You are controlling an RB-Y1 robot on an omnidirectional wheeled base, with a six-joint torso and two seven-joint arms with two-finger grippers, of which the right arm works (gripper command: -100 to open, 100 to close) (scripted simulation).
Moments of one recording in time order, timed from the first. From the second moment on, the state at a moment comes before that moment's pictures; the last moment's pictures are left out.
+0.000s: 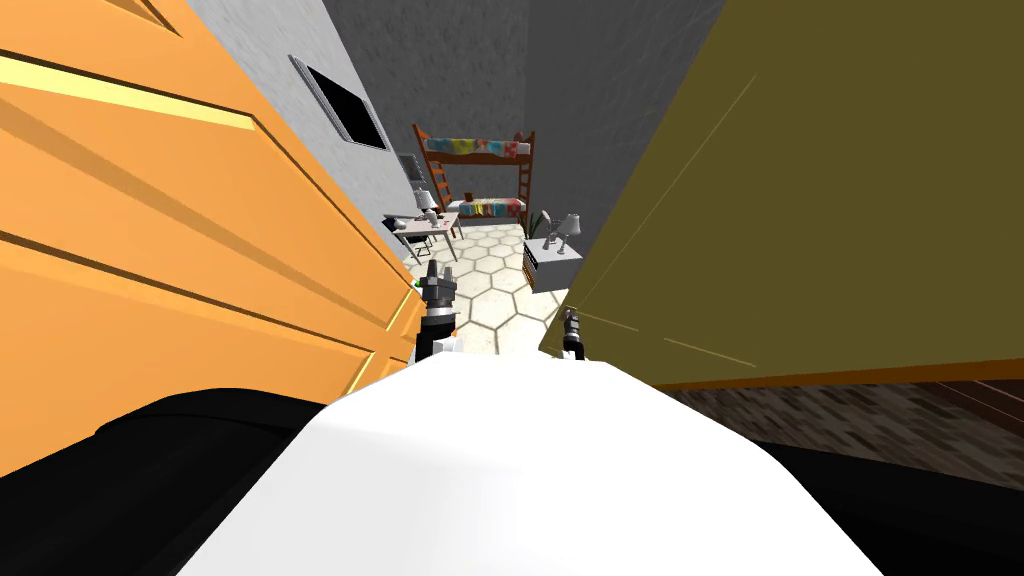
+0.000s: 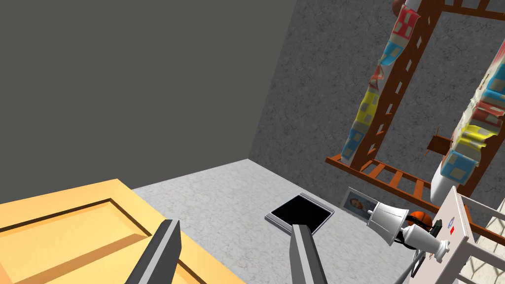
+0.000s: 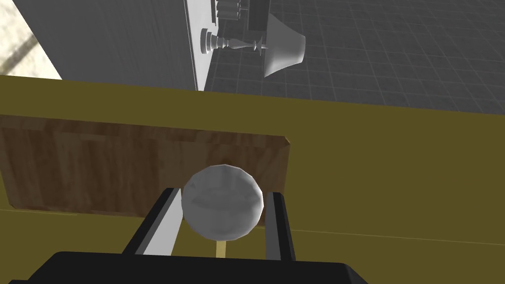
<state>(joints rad) -0.12 -0.07 -0.14 -0.64 -0.17 -0.82 0.08</state>
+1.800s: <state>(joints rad) -0.11 -0.07 -0.23 -0.68 -0.23 -0.78 0.11</state>
